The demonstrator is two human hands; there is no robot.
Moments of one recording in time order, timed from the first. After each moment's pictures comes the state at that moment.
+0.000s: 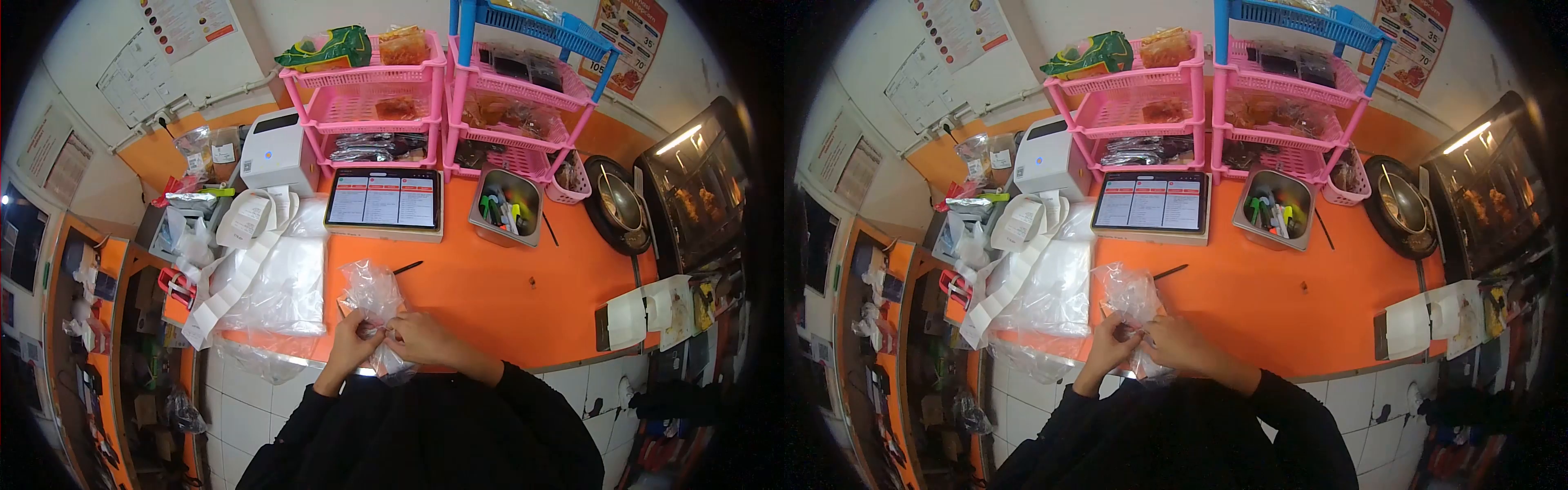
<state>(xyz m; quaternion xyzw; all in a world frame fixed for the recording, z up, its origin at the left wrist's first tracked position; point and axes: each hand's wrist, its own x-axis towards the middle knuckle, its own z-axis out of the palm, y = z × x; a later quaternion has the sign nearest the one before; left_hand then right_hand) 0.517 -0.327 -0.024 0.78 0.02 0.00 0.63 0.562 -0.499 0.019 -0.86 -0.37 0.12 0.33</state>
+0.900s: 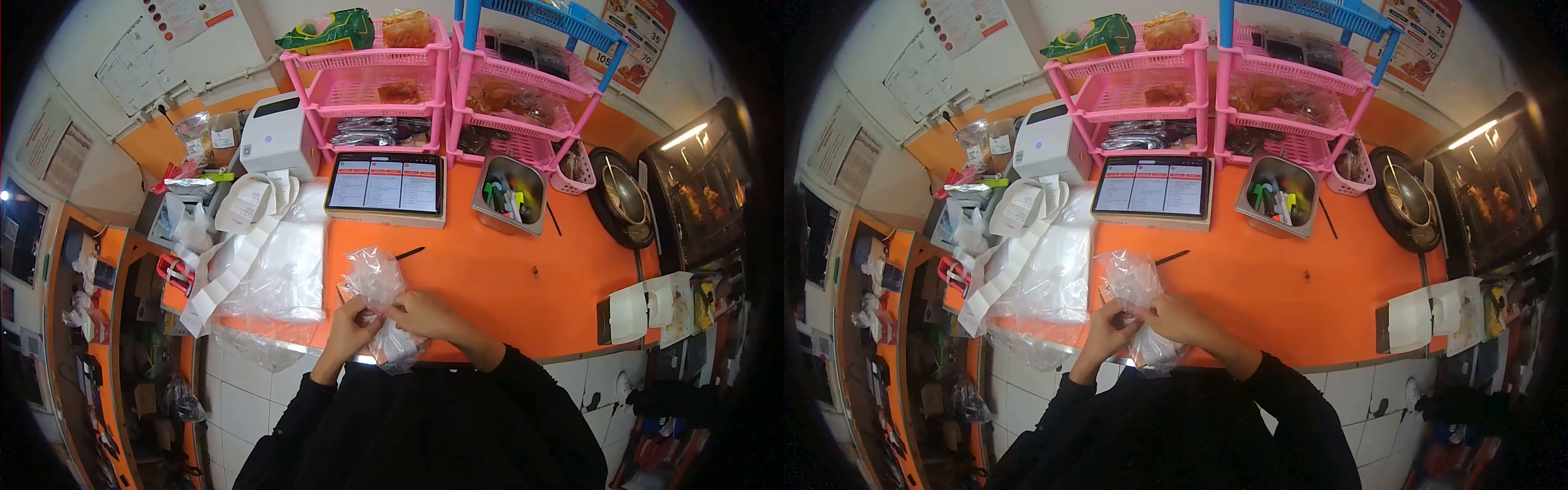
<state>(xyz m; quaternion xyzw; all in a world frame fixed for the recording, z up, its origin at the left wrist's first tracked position) 0.516 -0.325 -0.016 0.76 0.00 -0.01 0.65 0.586 -0.496 0.011 -0.85 -0.27 0.25 0.37</state>
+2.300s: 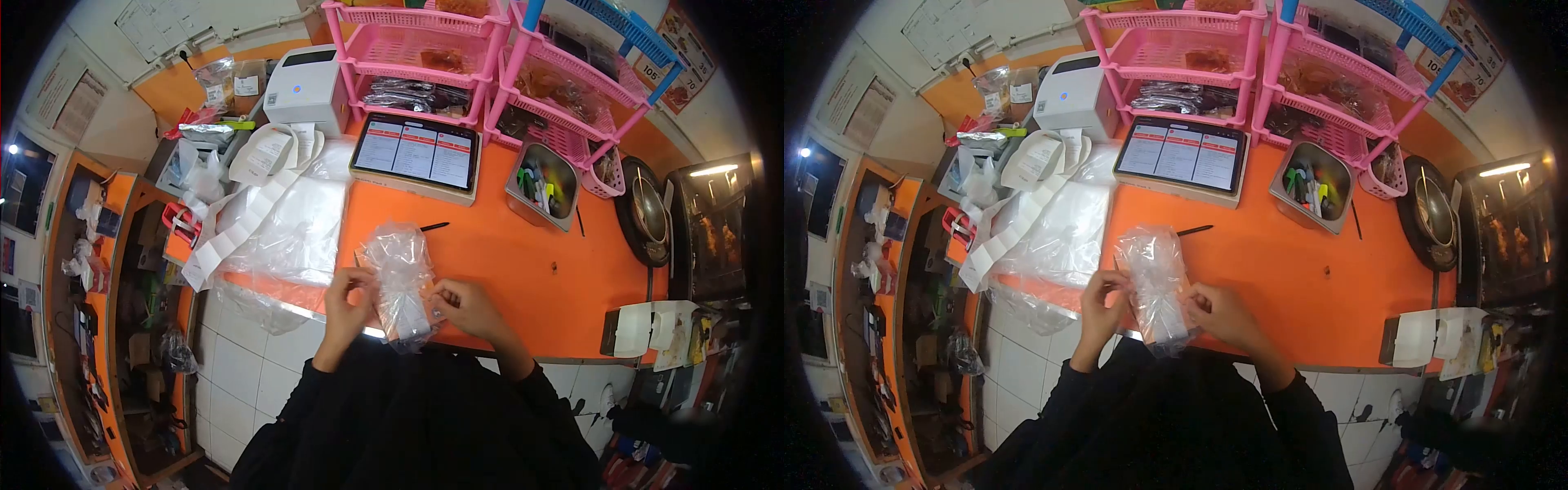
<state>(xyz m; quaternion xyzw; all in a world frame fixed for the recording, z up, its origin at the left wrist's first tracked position) 0.499 -0.320 -0.016 0.76 0.07 0.20 0.61 0.567 -0.544 0.019 -0.78 -0.18 0.31 0.51</state>
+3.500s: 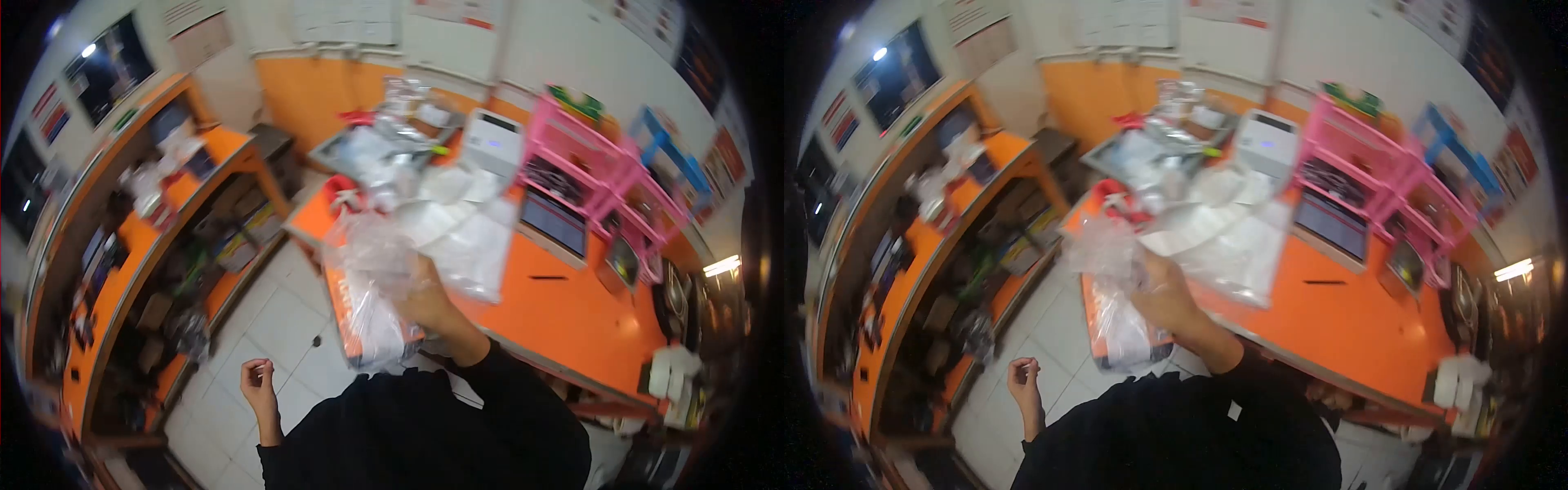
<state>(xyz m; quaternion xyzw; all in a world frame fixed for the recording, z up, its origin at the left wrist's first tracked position) 0.127 0.002 -0.031 0.61 0.39 0.44 0.53 0.424 -0.143 0.094 -0.61 -0.46 0.10 0.63</state>
